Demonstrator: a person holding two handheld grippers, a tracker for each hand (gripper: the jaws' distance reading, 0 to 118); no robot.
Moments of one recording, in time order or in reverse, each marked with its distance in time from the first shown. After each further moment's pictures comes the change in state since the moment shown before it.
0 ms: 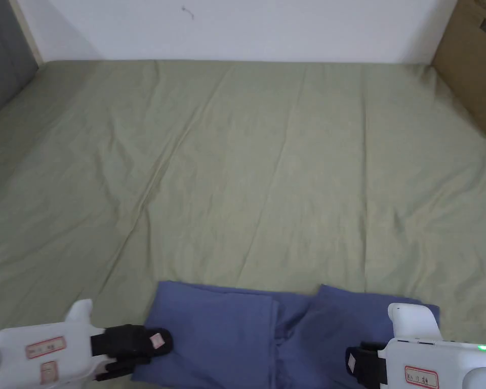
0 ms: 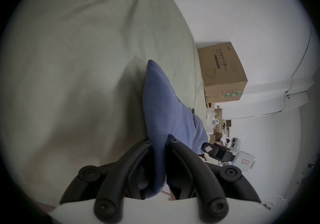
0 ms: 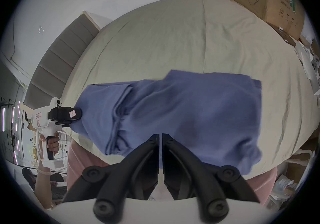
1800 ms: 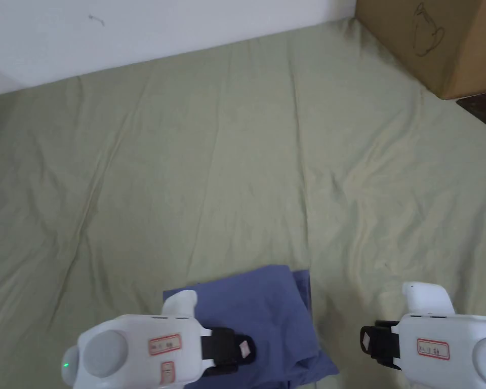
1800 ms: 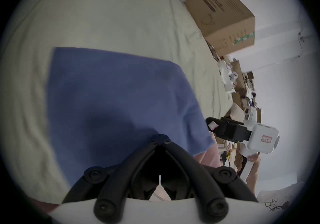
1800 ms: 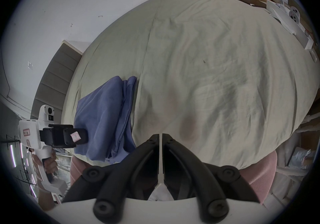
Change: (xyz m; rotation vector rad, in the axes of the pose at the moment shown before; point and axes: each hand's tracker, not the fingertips) left arm 0.178 -0.071 -0.168 -0.331 0.111 -0.375; right arm 0.101 -0.034 0.017 0.058 -0.006 -0.248
